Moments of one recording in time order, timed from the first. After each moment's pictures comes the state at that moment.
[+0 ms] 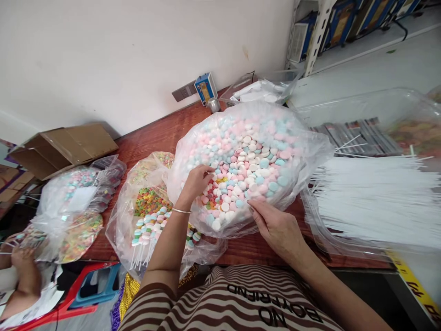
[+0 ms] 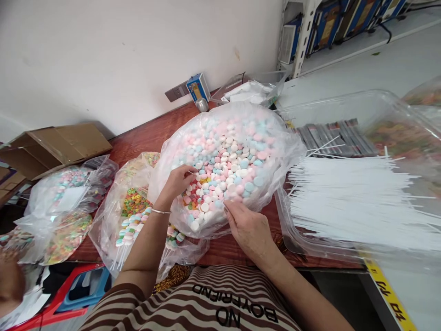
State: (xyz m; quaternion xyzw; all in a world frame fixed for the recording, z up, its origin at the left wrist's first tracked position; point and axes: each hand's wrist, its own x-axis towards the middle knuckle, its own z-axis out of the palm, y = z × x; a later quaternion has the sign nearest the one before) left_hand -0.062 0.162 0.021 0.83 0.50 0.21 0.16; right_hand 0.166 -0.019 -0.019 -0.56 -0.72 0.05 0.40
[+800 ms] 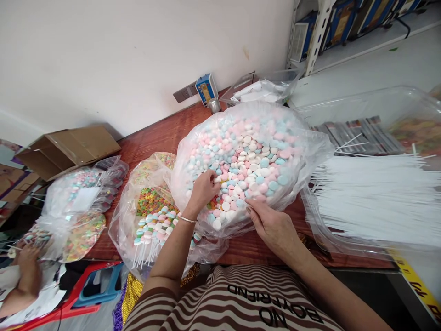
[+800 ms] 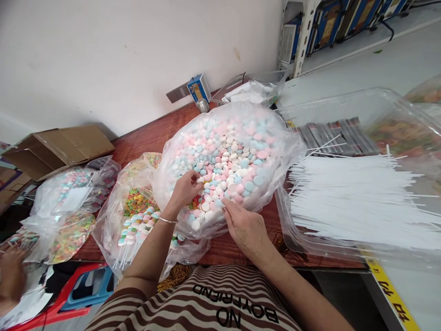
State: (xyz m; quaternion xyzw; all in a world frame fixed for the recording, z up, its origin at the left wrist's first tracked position) left_hand -0.046 0.129 0.008 0.79 0.55 0.21 0.16; right_hand 0.159 -0.017 -0.028 -0.57 -0.72 0.06 0.39
